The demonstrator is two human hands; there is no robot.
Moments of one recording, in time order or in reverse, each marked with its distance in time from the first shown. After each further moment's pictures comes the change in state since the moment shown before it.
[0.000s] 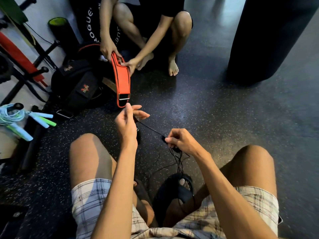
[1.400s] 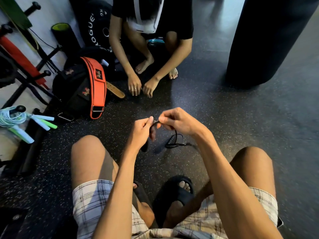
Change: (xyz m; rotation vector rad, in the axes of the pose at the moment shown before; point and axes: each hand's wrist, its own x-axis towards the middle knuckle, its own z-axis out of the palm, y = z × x) left_hand -0.013 -0.001 -0.001 0.468 -0.444 -0.115; right_hand 0.012 -0.102 -0.037 -0.055 -0.150 -0.216
